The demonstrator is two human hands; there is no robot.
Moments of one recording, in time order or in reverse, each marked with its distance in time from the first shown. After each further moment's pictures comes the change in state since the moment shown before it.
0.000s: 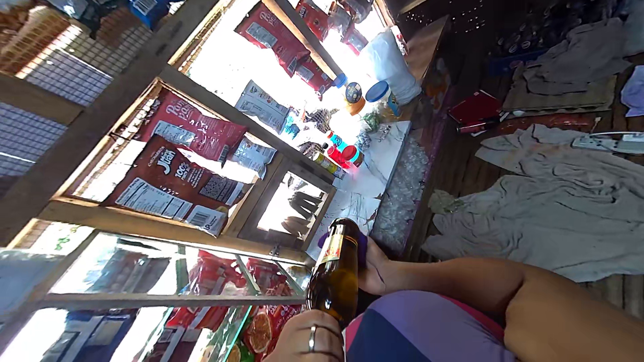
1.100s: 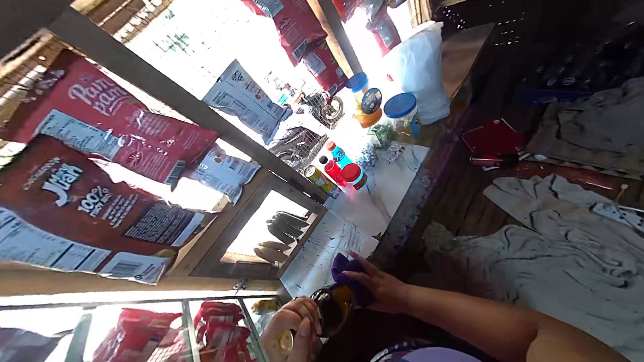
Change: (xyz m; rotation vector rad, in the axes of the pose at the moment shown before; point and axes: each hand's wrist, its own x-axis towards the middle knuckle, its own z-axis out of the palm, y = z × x) left_hand -0.074 -0.179 0.038 -0.181 0.770 -0.532; right_hand 0.096 -0.166 -0.090 -2.198 -0.480 -0.753
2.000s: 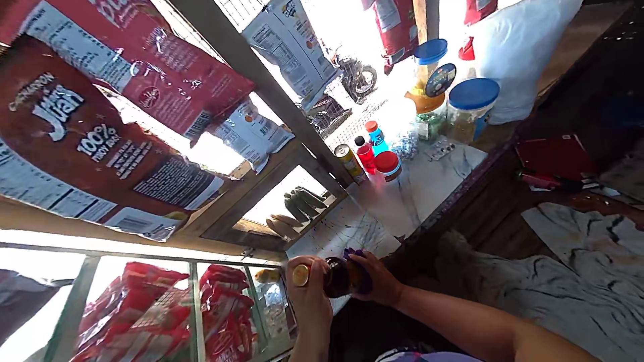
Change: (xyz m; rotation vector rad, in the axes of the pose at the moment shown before) left_hand 0.015 -0.053 0.016 0.098 0.669 -0.323; right_hand 0.039 0.039 0.042 0.096 0.146 0.011
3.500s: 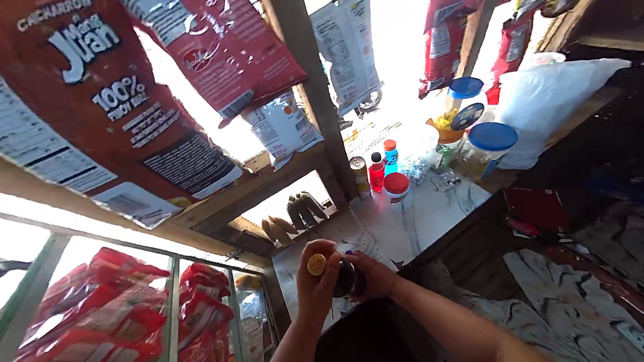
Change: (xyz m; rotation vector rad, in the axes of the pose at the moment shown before) left_hand 0.047 -0.020 0.001 0.003 -0.260 0.072; right_hand 0.071 0.026 -0.049 -0.076 -0.437 -0.061
